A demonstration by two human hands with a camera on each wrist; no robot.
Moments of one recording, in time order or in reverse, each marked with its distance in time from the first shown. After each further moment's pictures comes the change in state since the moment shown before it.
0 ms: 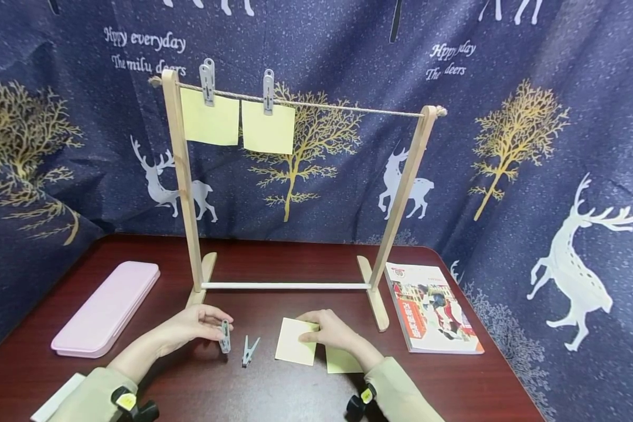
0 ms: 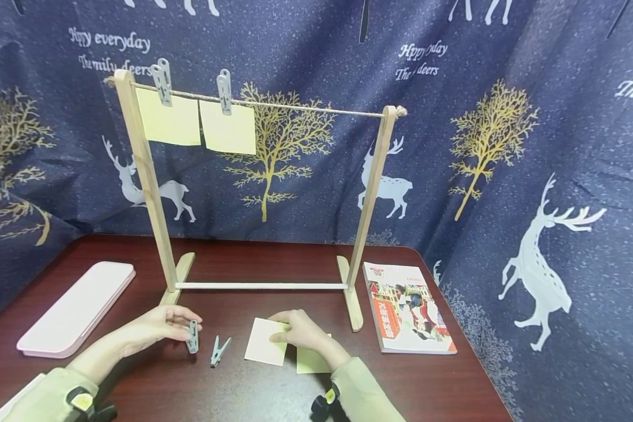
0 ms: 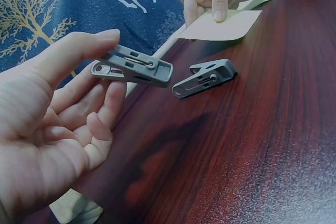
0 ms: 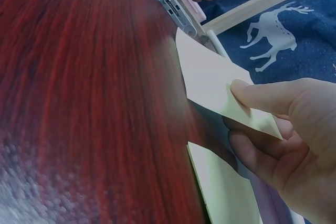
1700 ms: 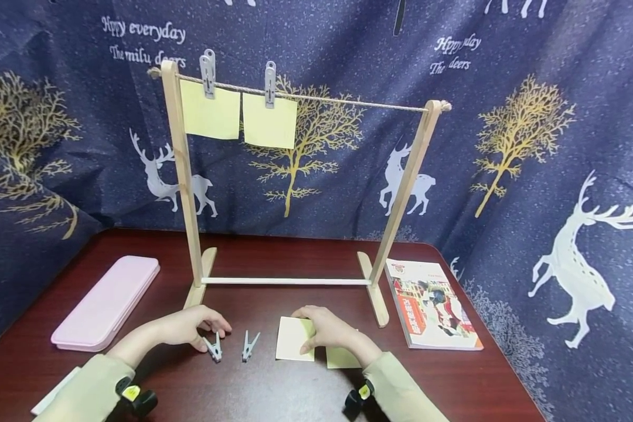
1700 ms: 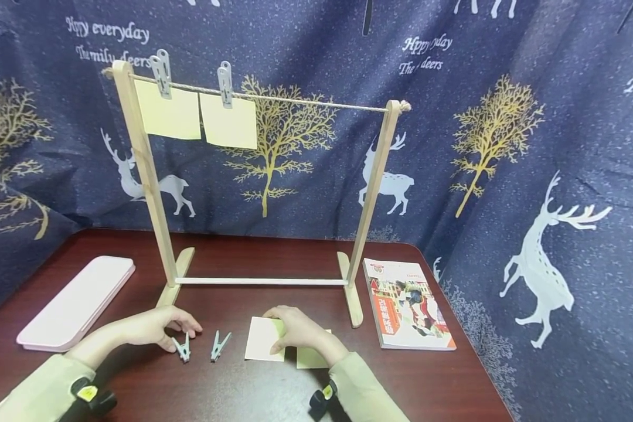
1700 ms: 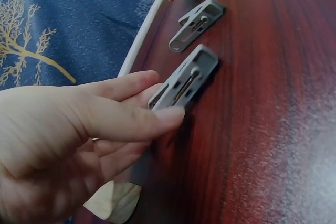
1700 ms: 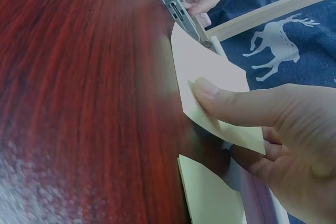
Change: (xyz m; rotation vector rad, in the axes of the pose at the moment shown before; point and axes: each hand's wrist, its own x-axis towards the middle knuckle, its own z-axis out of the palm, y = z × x) left_hand 0.004 0.005 -0.010 0.555 -0.208 0.085; right_hand 0.005 -0.006 0.002 -0.226 -0.074 -0.050
